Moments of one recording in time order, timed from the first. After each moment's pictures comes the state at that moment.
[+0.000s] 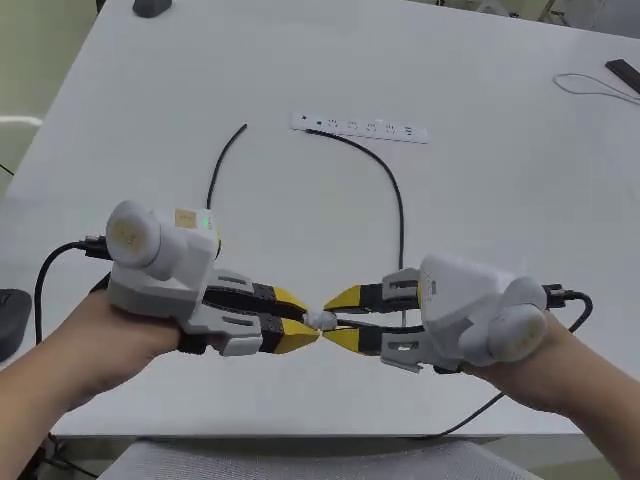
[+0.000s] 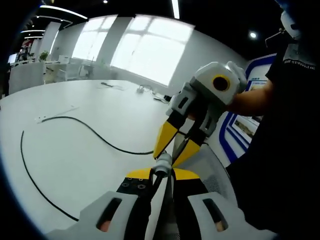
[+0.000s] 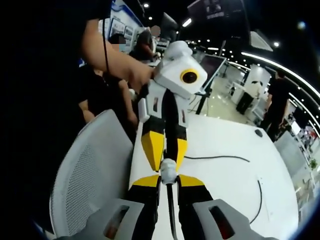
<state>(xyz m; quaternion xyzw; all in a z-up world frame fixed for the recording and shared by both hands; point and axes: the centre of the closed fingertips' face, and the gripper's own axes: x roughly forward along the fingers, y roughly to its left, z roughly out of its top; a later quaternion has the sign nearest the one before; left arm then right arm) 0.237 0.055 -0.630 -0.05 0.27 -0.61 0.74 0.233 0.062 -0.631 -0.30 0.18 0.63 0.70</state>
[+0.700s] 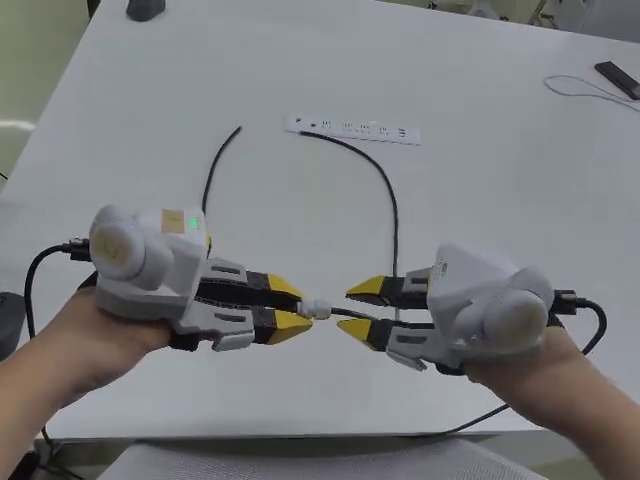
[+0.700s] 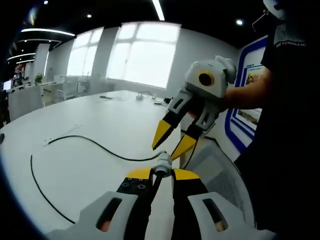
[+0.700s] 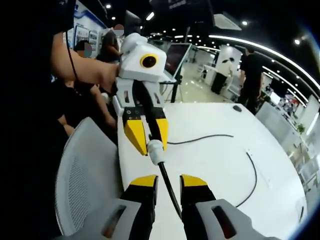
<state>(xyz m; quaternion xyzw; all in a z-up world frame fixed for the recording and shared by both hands) 0.245 0.058 -0.617 0.01 0.20 -0.62 0.76 0.250 0.037 -0.628 -0.26 0.23 0.52 0.78</state>
